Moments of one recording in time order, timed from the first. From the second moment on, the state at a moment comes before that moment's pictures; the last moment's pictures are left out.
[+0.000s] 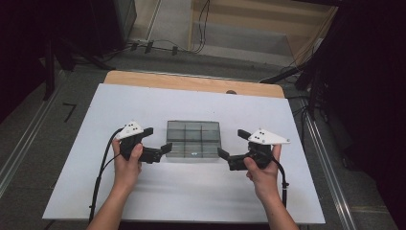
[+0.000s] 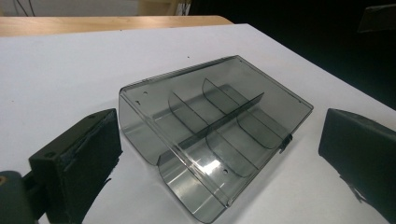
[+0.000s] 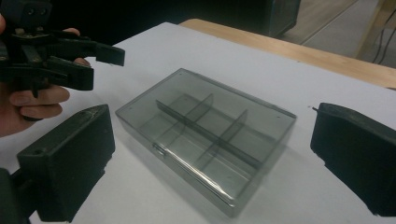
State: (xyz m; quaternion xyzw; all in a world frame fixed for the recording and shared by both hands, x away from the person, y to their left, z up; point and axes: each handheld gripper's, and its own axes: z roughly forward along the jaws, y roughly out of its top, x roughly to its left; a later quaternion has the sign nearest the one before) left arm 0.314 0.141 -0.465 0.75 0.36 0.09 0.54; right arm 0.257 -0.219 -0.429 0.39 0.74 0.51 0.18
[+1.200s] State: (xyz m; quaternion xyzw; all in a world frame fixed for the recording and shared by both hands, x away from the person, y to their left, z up) left arm 0.312 0.137 -0.473 0.76 0.35 0.08 0.53; right arm 0.265 -0.145 -0.497 0.38 0.82 0.43 0.10
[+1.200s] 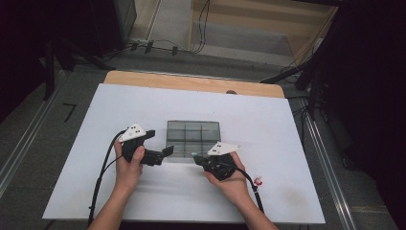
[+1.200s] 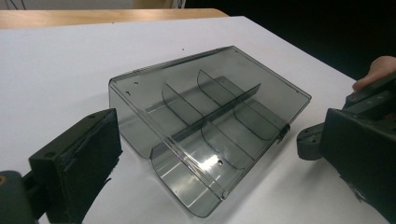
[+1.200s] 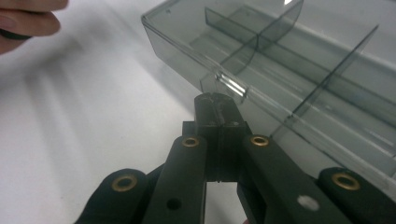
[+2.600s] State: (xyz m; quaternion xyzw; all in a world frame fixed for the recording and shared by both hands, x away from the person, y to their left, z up) left arm 0.317 0.132 -0.490 0.80 0.35 0.07 0.49; right arm 0.272 -0.150 -0.498 0.40 0.79 0.45 0.10
